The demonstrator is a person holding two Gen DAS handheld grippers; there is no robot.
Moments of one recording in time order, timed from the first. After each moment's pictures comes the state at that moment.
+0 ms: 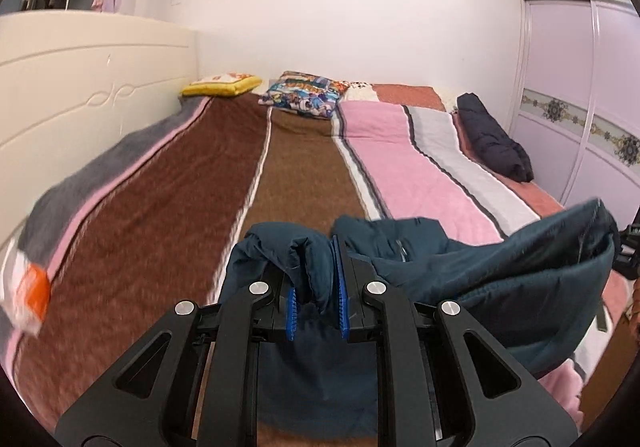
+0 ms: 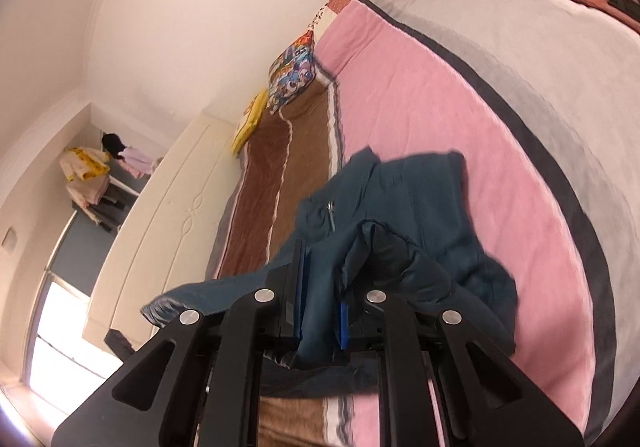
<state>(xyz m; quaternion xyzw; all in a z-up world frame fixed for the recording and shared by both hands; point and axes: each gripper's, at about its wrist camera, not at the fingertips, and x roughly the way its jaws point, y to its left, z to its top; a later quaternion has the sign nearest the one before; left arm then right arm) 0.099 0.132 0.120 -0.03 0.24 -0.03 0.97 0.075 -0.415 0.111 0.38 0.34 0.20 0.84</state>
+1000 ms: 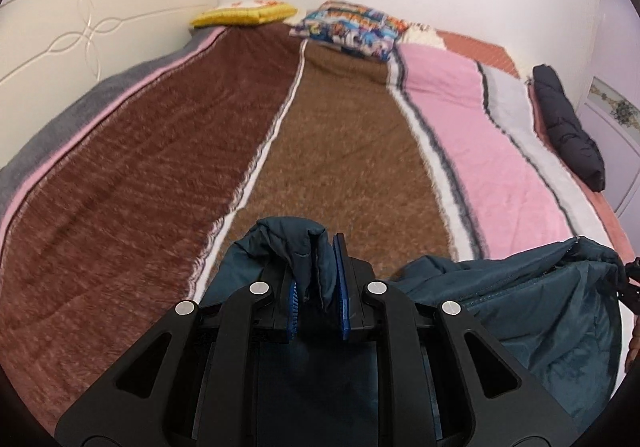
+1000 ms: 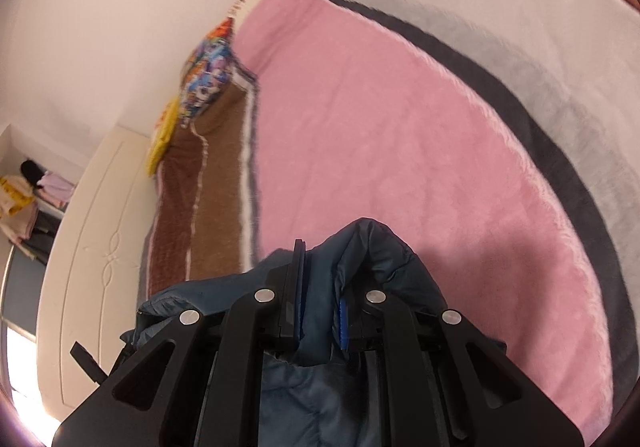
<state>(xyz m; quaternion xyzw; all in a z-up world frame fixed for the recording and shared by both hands) 0.373 0.136 0.012 -0.07 0.36 0.04 0.93 0.344 -0.396 0.002 0.38 0.43 0.09 0.82</state>
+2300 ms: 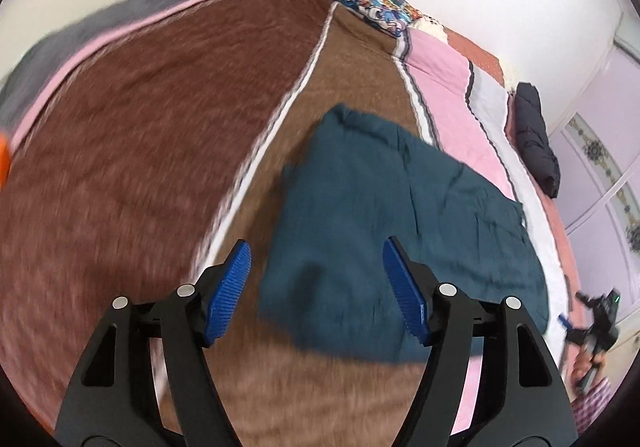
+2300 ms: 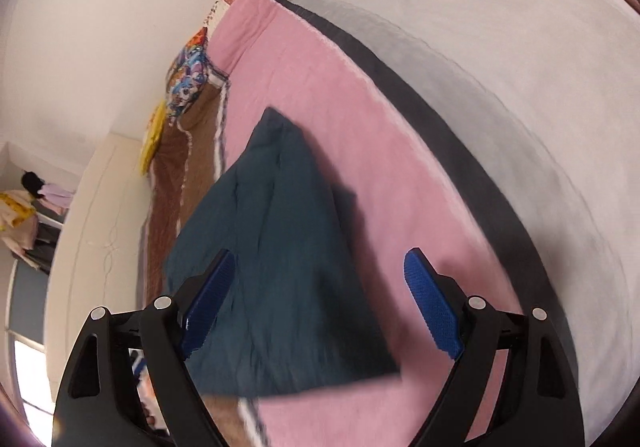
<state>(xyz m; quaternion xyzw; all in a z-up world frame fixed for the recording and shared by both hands) 0.148 0.224 0.009 -0.21 0.42 0.00 0.88 0.125 -0.458 -0.013 0.41 0.42 0.08 0.80</state>
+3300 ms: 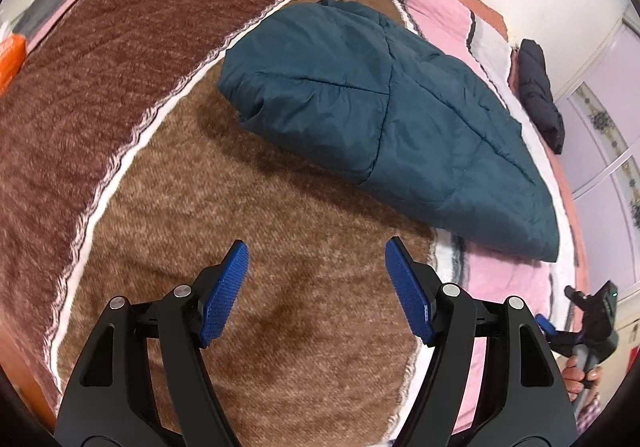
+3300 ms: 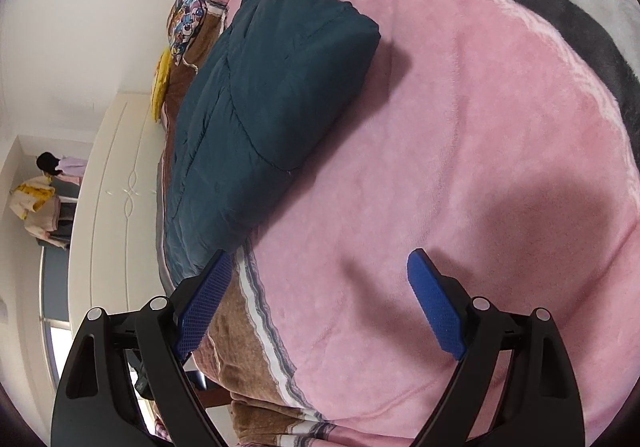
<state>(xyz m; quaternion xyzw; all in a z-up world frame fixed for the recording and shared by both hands) 0.072 0.148 -0.055 -0.19 0.48 0.00 0.85 0.039 -0.376 -0.082 0.44 0.49 0.13 0.74</state>
